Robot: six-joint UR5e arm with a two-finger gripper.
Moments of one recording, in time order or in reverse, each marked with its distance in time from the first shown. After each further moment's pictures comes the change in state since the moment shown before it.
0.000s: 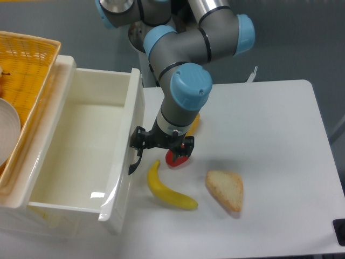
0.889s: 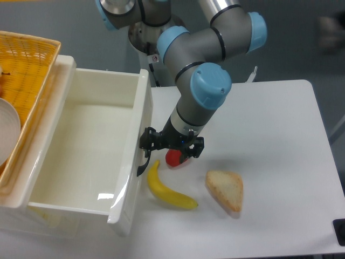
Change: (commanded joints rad) arm 0.057 -0.011 -0.008 -0.003 -0.104 0.018
